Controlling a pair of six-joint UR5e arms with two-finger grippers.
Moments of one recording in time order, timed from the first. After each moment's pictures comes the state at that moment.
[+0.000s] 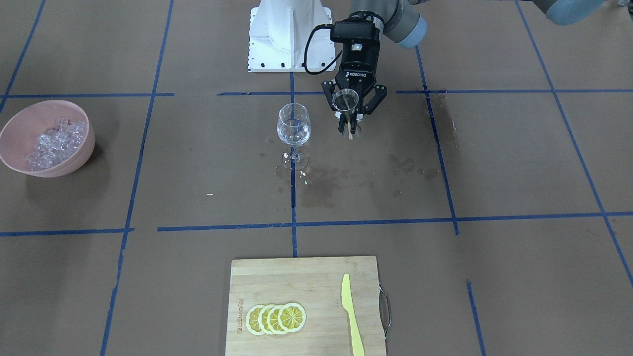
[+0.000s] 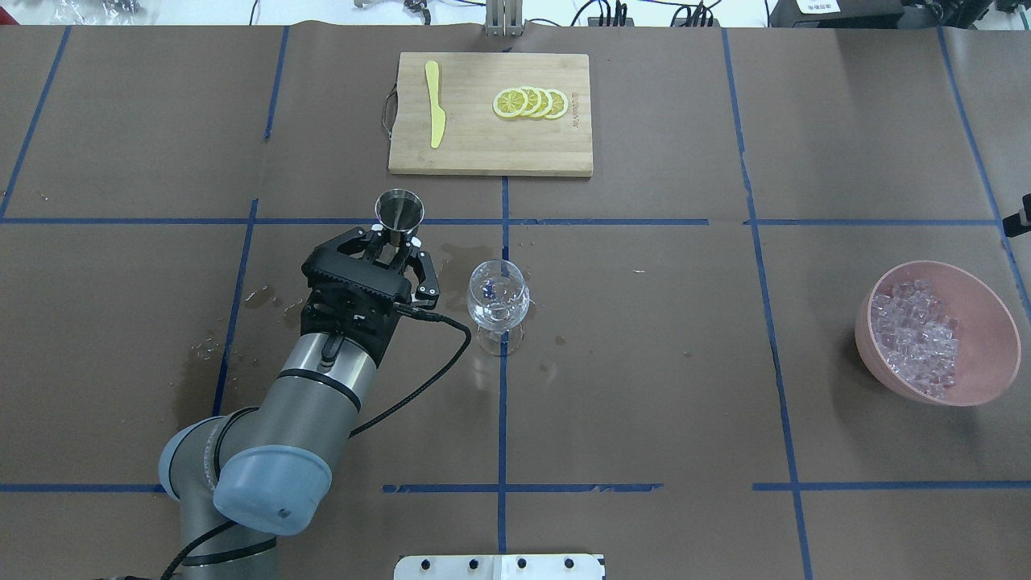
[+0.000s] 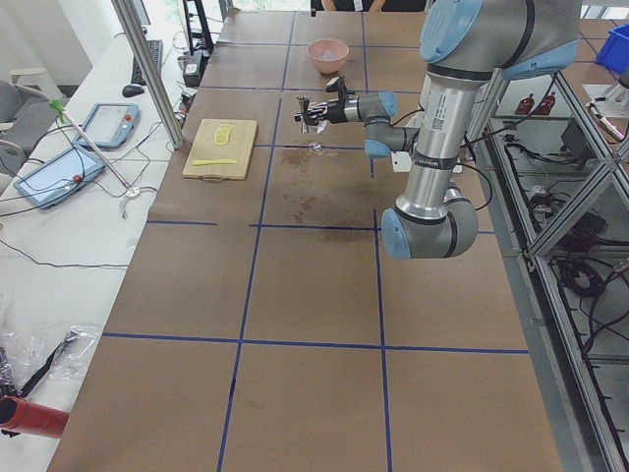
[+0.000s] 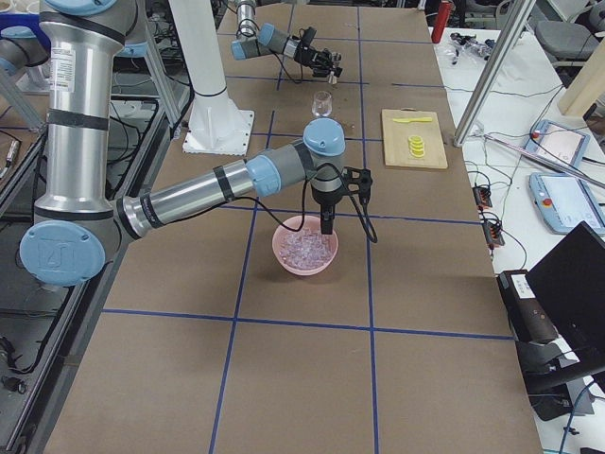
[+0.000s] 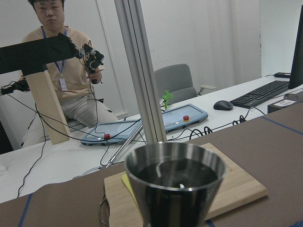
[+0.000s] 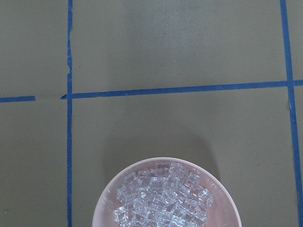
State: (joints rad) left arm -0.22 -1.99 -1.84 -2.33 -0.61 -0.65; right arm 1.32 -1.68 2.06 -1.53 2.36 0.53
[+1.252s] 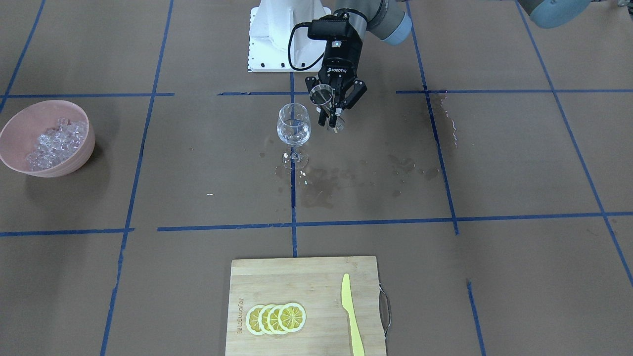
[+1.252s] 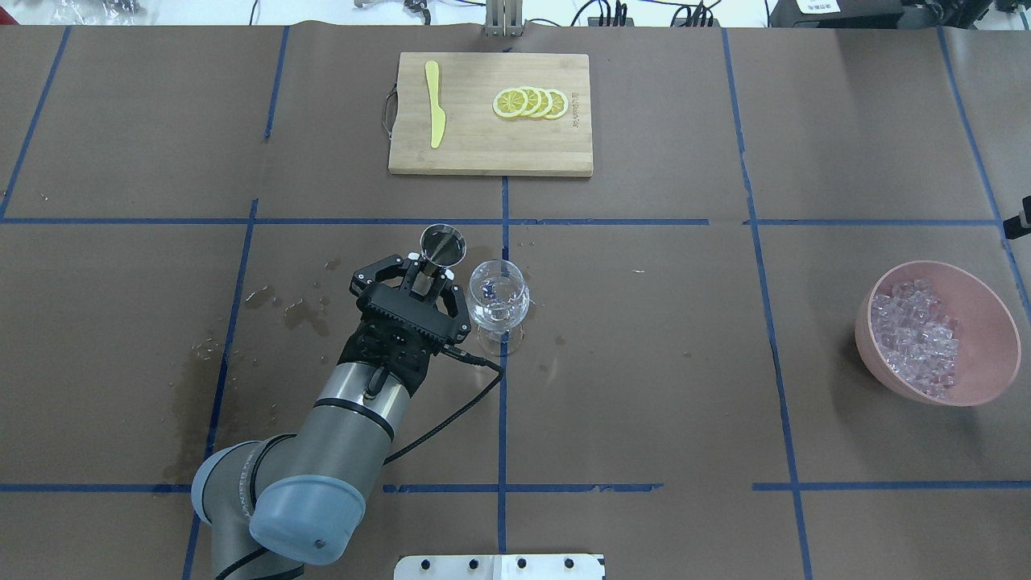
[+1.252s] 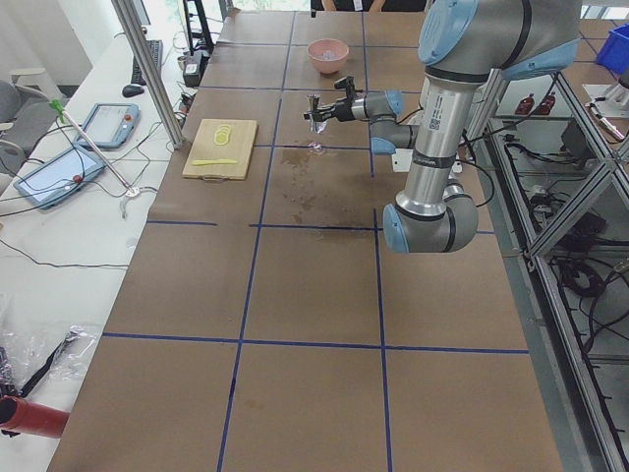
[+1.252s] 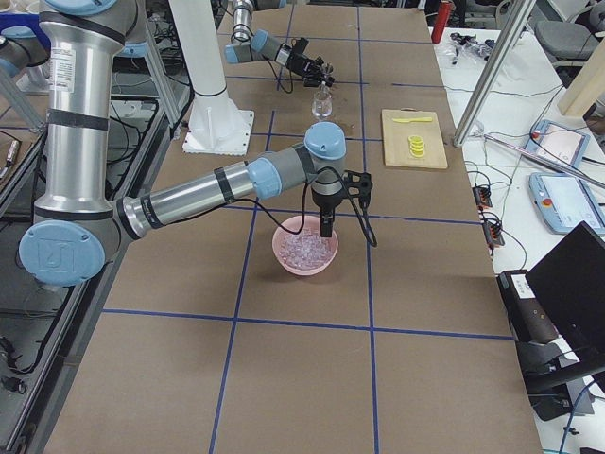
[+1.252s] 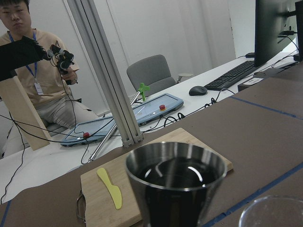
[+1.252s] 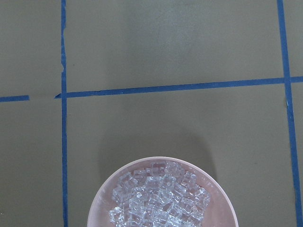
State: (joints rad) left arm -0.17 -2.04 -1.79 -2.33 -0.60 -0.50; right arm 1.32 -1.68 2.05 -1.53 2.36 0.53
